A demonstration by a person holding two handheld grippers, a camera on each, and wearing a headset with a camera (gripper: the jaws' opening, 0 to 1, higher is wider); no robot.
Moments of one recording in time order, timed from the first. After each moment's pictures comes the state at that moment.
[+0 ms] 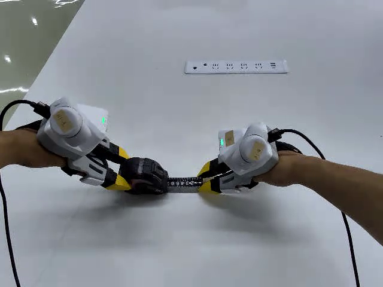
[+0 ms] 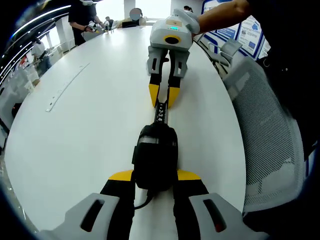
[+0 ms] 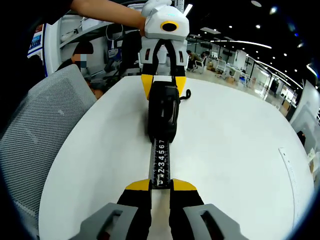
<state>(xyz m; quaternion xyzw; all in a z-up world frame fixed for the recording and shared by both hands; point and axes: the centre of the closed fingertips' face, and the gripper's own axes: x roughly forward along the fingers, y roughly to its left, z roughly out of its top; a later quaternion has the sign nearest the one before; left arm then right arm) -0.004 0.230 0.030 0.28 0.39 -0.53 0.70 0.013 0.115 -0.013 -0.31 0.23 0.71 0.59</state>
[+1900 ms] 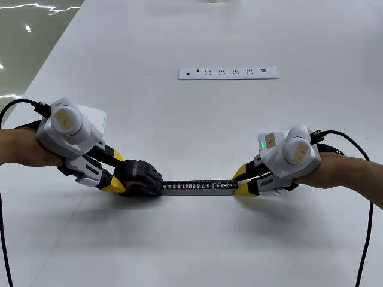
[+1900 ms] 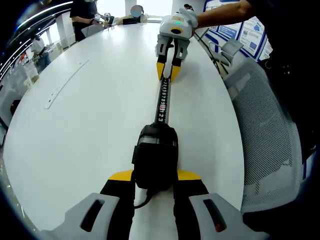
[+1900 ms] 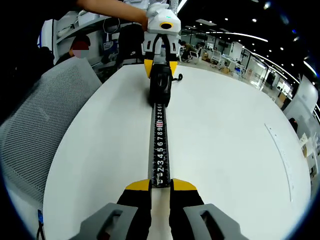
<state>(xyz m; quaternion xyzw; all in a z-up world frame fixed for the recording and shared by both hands) -0.005 0.230 0.030 0.28 0.41 -0.53 0.69 0.026 0.026 -0.012 -0.34 0.26 0.68 0.60</state>
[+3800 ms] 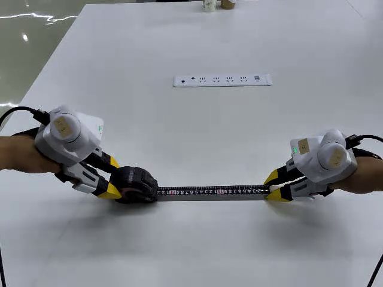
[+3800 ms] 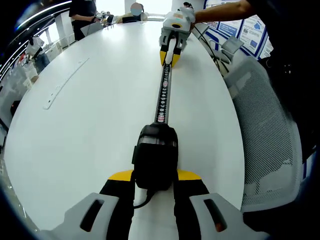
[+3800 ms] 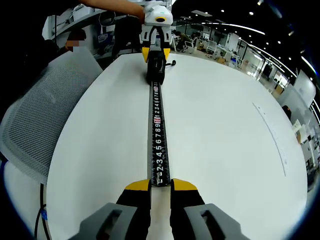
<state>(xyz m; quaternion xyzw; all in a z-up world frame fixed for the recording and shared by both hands) -0.004 0.229 0.029 0.29 0.41 -0.53 0.69 0.035 -0.045 -0.013 -0.36 0.29 0.65 0.60</state>
